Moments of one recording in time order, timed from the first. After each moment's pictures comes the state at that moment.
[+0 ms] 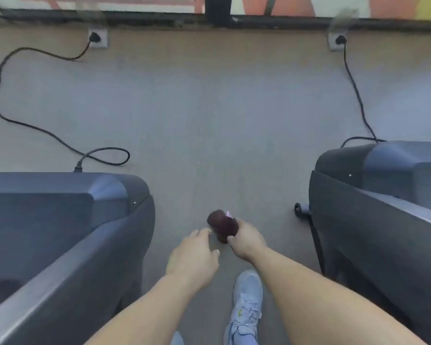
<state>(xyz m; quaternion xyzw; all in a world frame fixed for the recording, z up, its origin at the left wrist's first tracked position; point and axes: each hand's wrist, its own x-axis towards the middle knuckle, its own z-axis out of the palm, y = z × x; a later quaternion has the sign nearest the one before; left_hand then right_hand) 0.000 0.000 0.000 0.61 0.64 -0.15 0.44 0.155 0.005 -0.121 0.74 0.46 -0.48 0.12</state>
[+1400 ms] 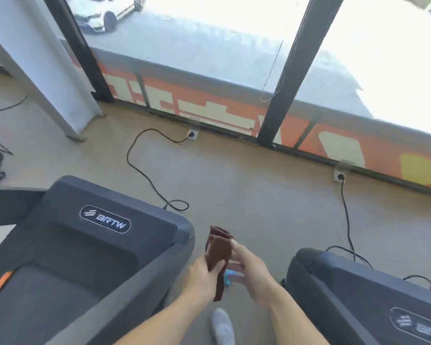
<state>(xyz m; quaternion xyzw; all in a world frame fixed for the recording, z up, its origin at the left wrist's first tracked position) -0.041 -0.060 0.393 0.30 0.79 0.19 0.51 0.092 -0.009 0.383 0.60 0.34 -0.72 -0.12</state>
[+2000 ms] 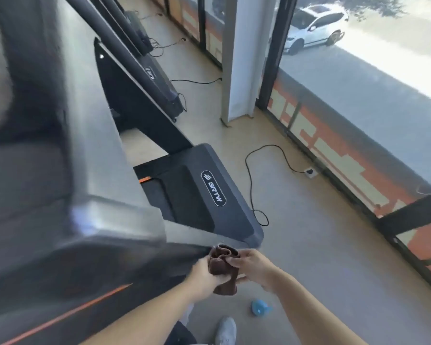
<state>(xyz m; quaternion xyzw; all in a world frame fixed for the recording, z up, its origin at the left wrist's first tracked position) -0.104 -0.215 0.431 0.07 0.80 0.37 0.46 -0.038 -0.047 0.441 0.32 0.65 -0.64 0.25</state>
